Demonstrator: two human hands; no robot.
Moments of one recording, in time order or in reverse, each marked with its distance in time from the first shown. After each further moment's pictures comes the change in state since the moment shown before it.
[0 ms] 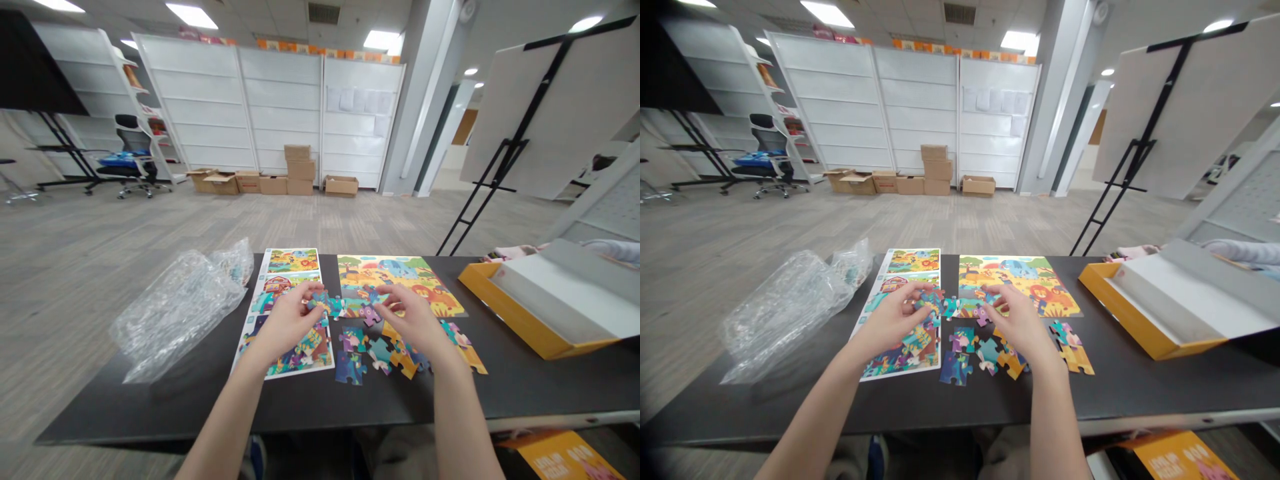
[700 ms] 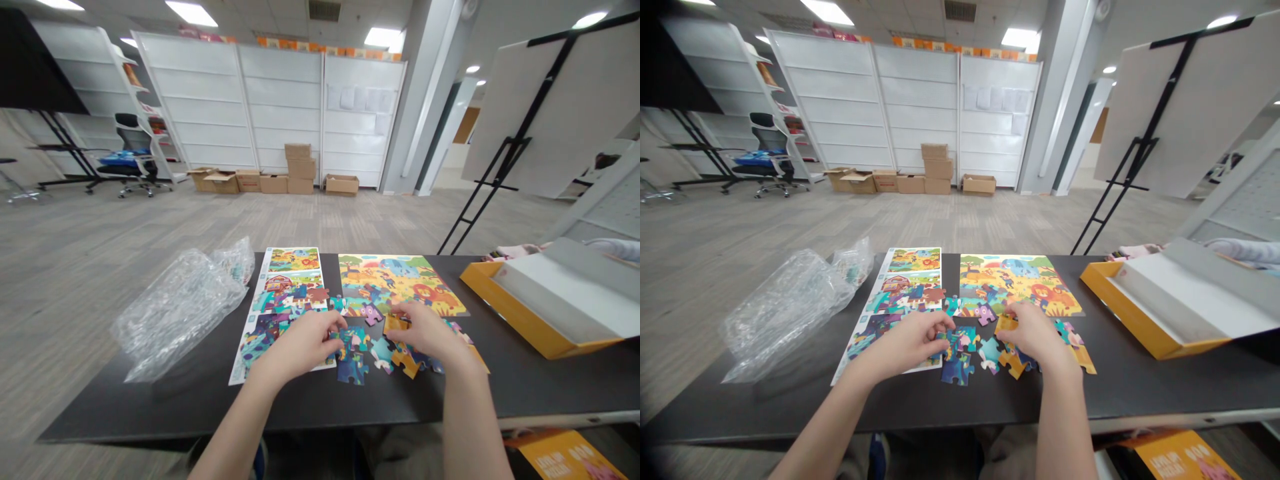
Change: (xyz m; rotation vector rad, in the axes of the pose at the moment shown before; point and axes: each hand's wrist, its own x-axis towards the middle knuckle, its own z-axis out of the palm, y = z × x) left_hand -0.014 0.008 0.018 0.290 -0.359 0.104; right_hand -0.010 0.028 -0.013 -0.405 -0.219 0.202
